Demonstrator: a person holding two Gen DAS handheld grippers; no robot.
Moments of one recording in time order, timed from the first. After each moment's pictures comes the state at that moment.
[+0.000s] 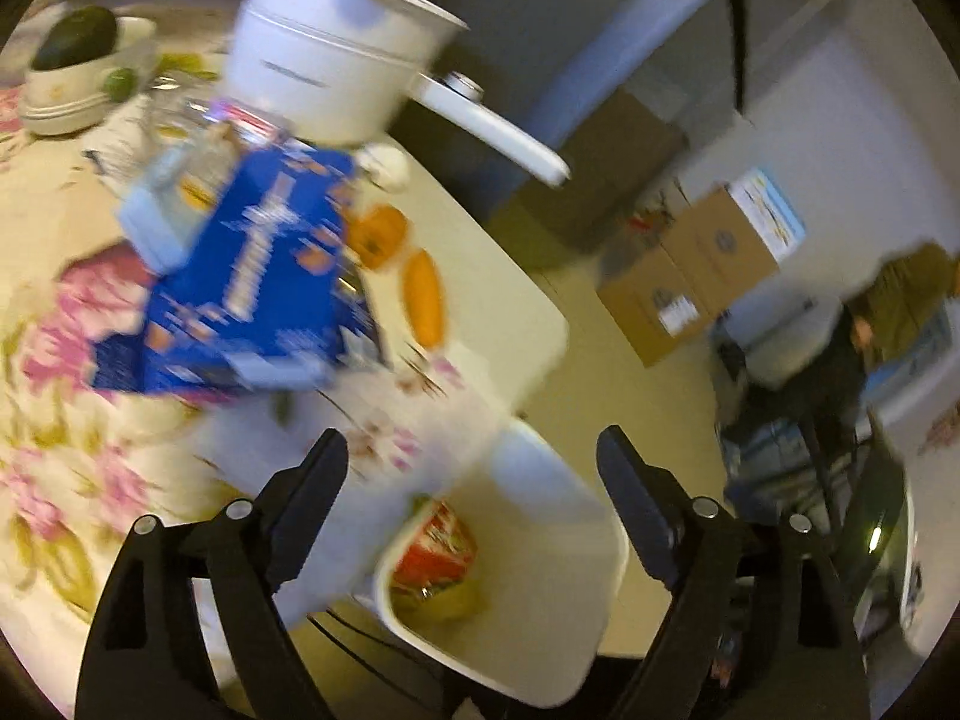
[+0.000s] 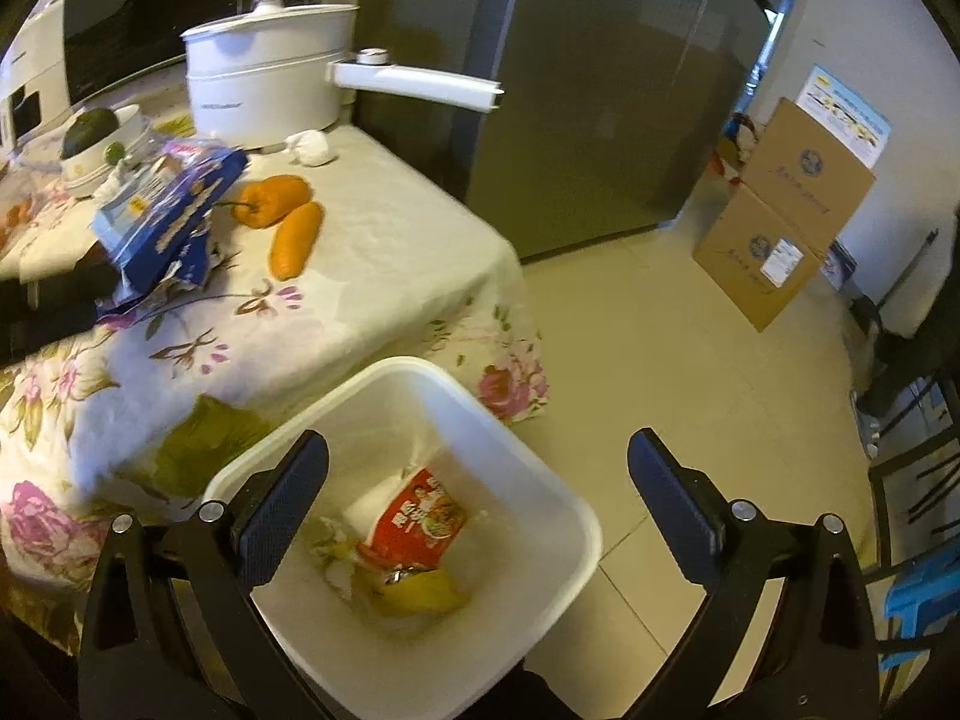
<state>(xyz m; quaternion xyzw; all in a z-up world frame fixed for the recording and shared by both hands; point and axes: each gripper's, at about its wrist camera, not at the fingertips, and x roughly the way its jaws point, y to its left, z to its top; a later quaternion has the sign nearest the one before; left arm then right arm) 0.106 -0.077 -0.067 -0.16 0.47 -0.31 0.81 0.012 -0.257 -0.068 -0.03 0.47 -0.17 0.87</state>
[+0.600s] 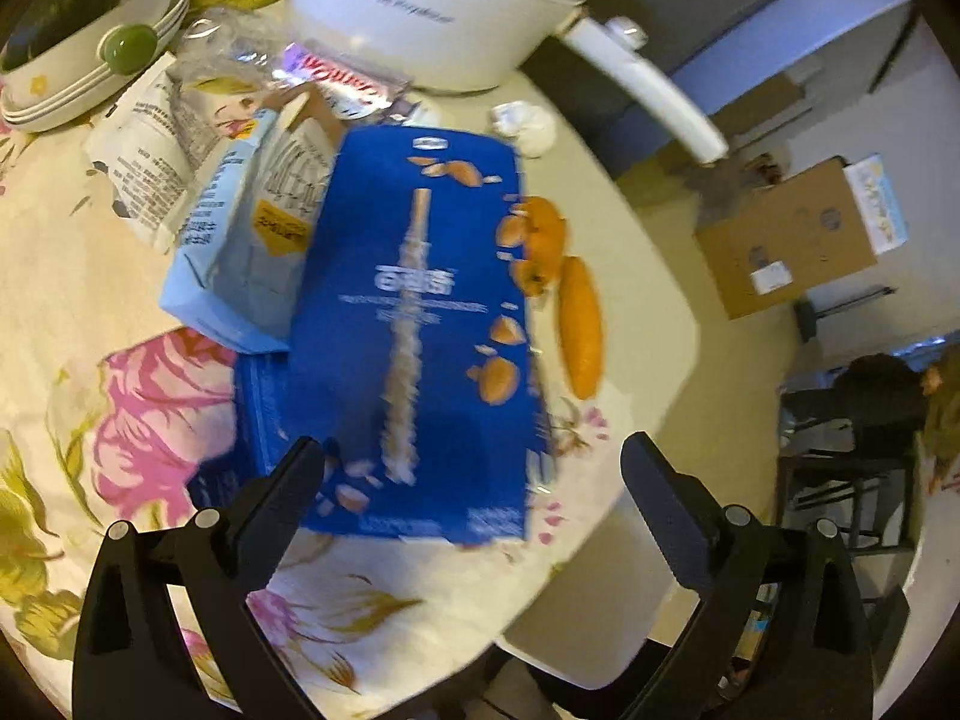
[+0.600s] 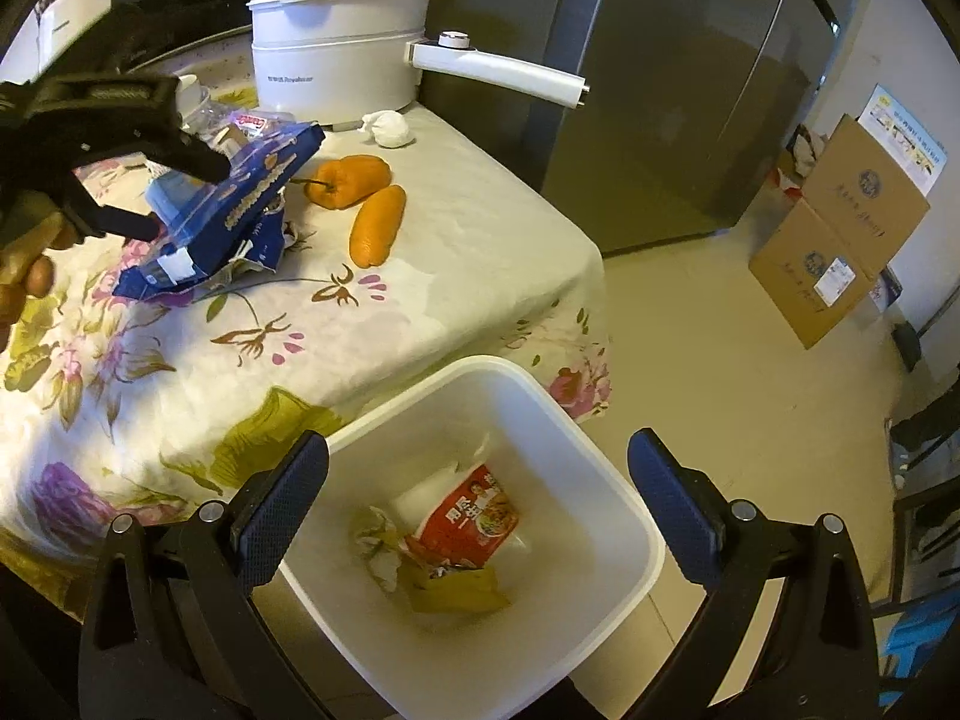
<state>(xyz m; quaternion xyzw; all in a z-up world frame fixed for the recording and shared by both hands) 0.223 -0.068 -0.094 -0.10 0.62 -0.23 0.74 0.031 -0.233 -0.073 -0.02 0.49 -0.11 0.87</state>
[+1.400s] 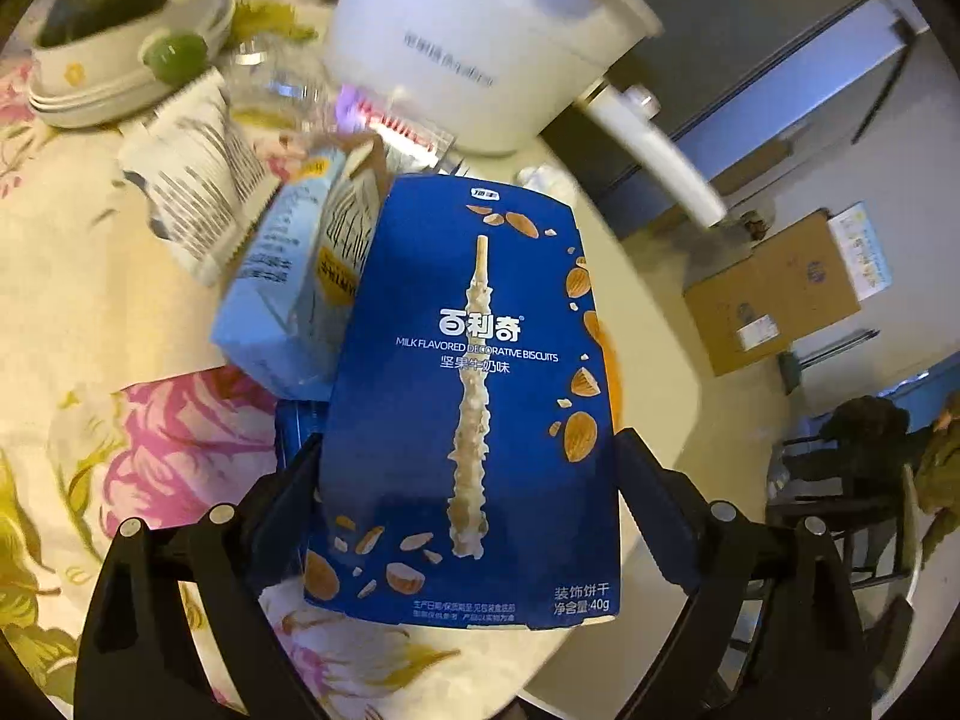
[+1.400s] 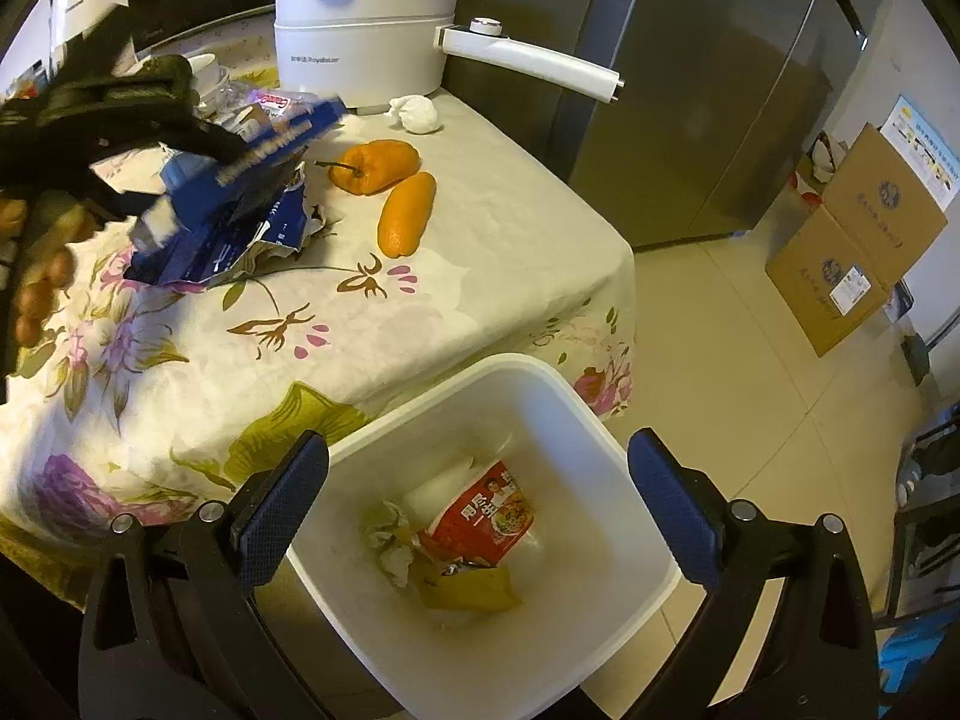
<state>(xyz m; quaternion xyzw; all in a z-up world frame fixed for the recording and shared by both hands) 0.212 -0.028 -0.093 -0.16 0.54 -0.25 0.79 0.042 -0.219 -0.083 -0.04 0.50 -0.10 0.86</state>
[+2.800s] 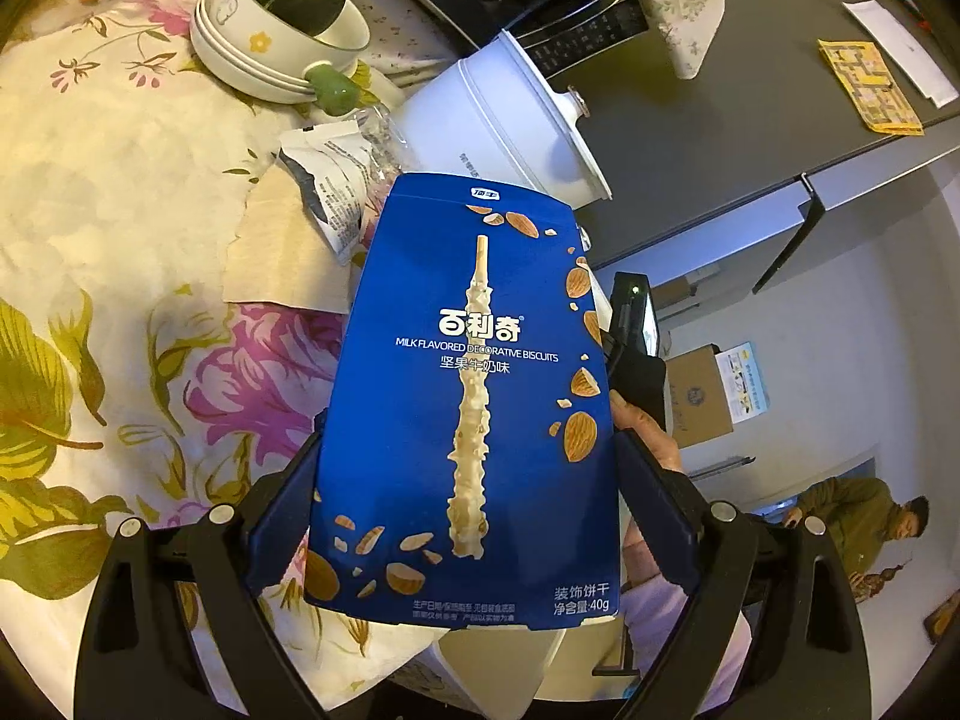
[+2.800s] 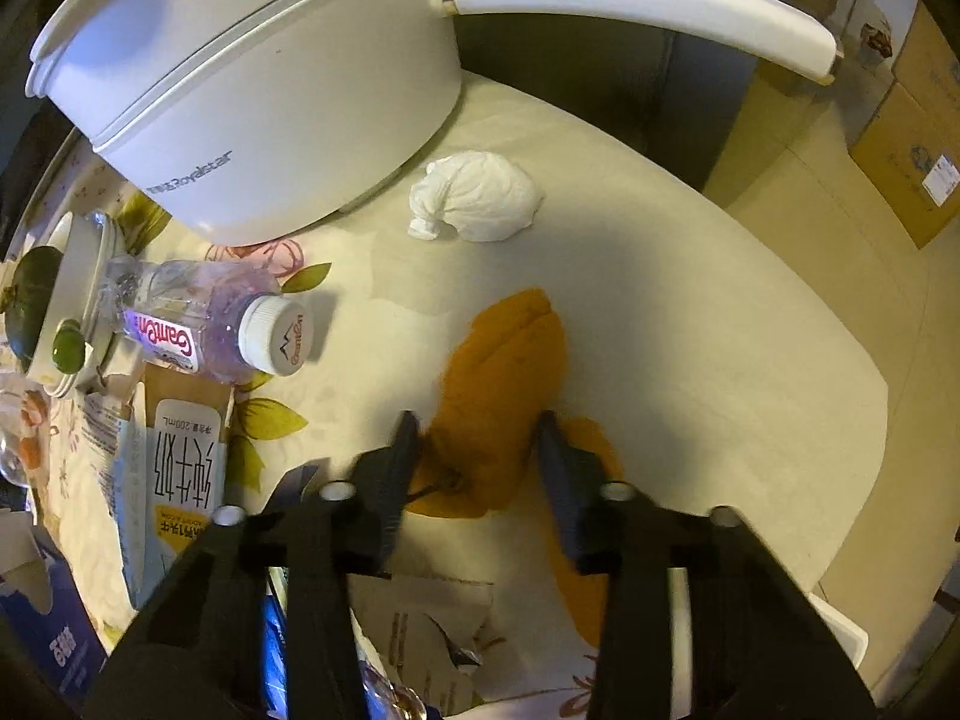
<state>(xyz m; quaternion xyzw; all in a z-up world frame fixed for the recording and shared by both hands) 0.147 0.086 -0.084 -0.36 0.45 -0.27 0.77 0.305 -0.207 -0.141 0.16 0.57 -0.10 0.80</state>
